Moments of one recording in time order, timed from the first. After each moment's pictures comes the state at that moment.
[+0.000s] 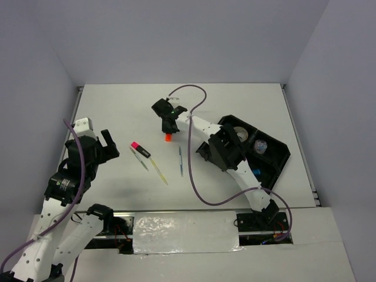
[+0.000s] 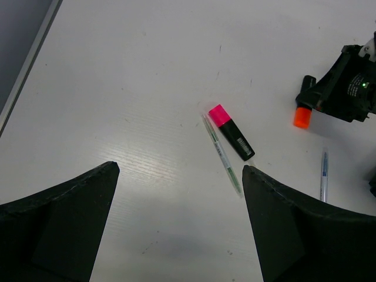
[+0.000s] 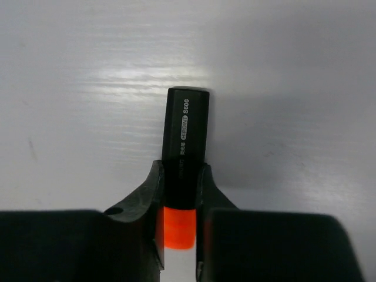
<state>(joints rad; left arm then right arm) -0.27 0.63 0.89 -0.77 -0.43 -0.40 0.77 2.47 2.15 -0.72 0.37 0.72</state>
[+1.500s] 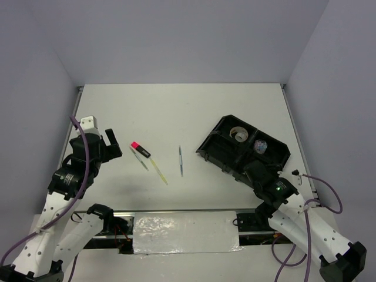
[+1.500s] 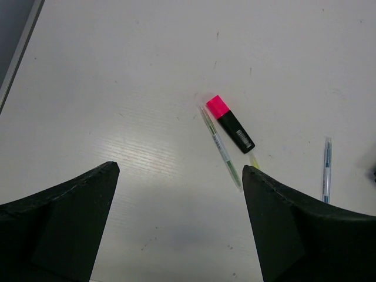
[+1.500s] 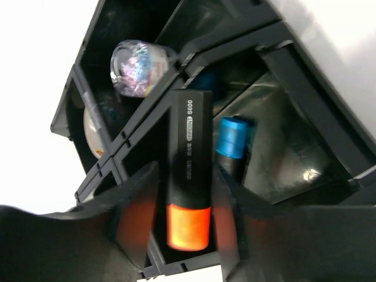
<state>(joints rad) -0.28 0.67 0.89 -0.77 -0.41 -0.40 0.56 0.54 0.41 -0.94 0.85 1.92</state>
